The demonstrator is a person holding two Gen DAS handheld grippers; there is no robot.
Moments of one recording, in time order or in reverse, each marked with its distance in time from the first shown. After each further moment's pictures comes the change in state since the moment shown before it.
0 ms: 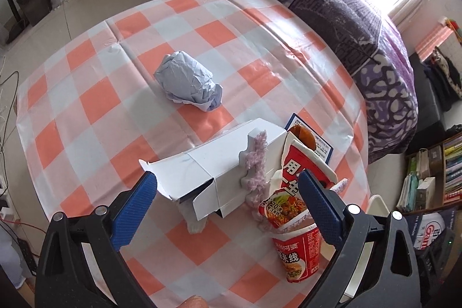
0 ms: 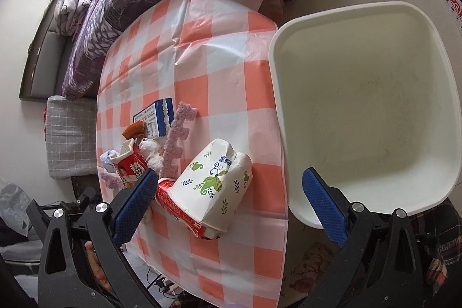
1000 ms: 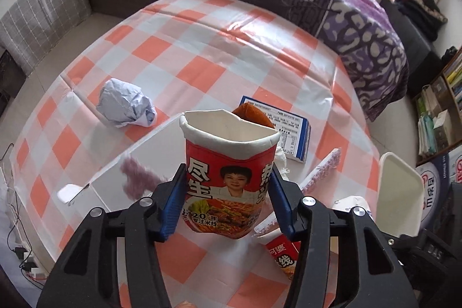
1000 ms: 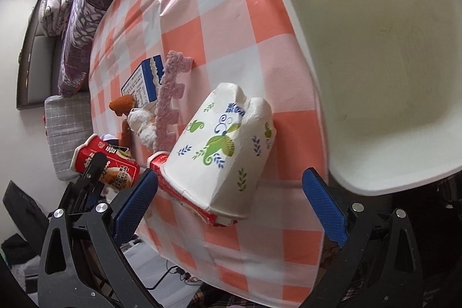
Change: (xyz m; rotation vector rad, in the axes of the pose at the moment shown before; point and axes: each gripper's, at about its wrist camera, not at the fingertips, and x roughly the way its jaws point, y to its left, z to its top) left arm 0.018 -0.073 -0.022 0.316 -0.062 0.033; right arm 0.050 0.004 -0.030 0.115 0.125 0.036
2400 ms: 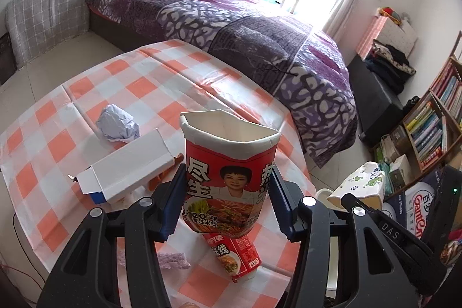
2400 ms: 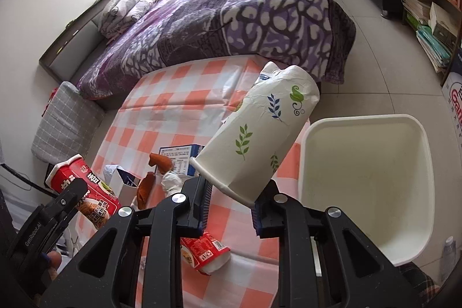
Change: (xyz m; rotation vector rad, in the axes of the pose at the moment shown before) left arm -0.080 -0.016 -0.022 -0.110 -0.238 -0.181; right arm -0.097 0.051 -0.006 -0.437 -0.521 -0.068
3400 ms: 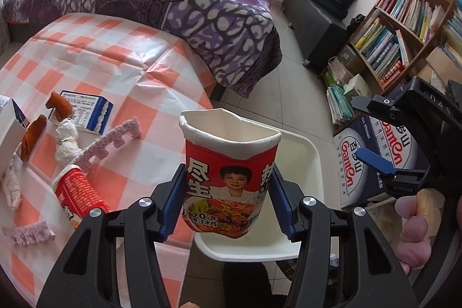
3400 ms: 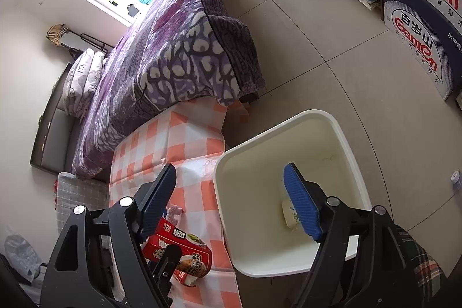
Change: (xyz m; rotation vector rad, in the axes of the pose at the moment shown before) left arm 0.065 -0.155 -0.078 0.248 0.232 -0.233; right arm -0.065 -0.160 0.033 0.437 -0.070 -0.022
